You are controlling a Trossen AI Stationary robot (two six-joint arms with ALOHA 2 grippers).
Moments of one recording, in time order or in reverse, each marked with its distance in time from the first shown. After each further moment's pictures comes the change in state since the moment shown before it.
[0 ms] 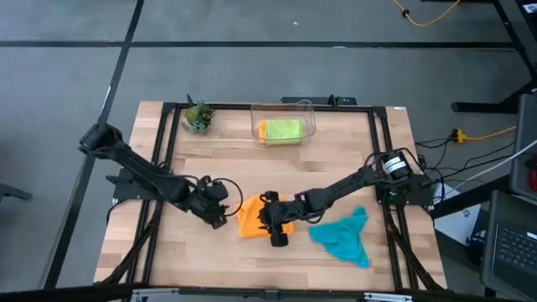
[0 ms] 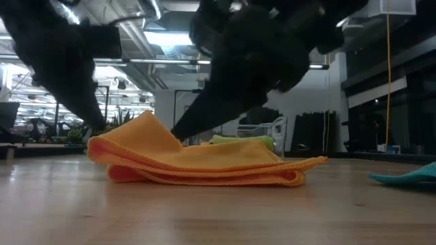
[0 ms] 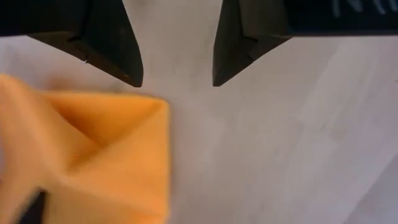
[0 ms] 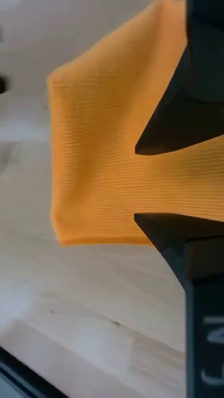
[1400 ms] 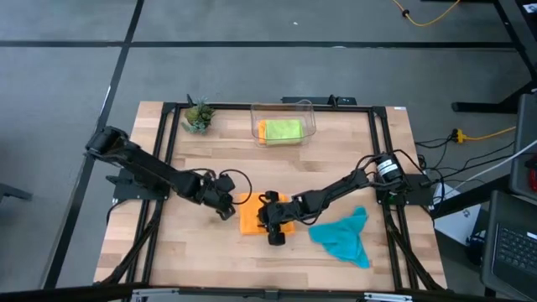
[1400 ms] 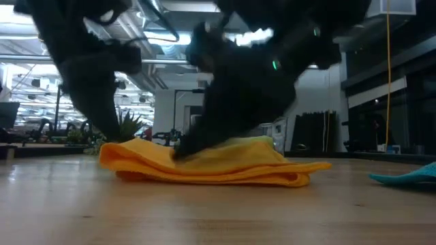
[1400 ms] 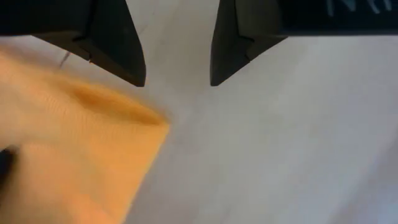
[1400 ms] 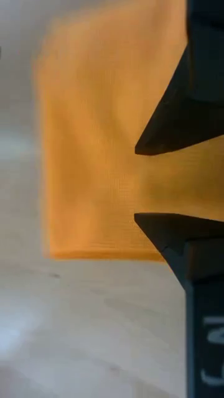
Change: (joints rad) left arm 0.147 0.095 0.037 -0.007 0.059 0.024; right arm -0.010 0.071 -0.005 0.047 0.038 0.032
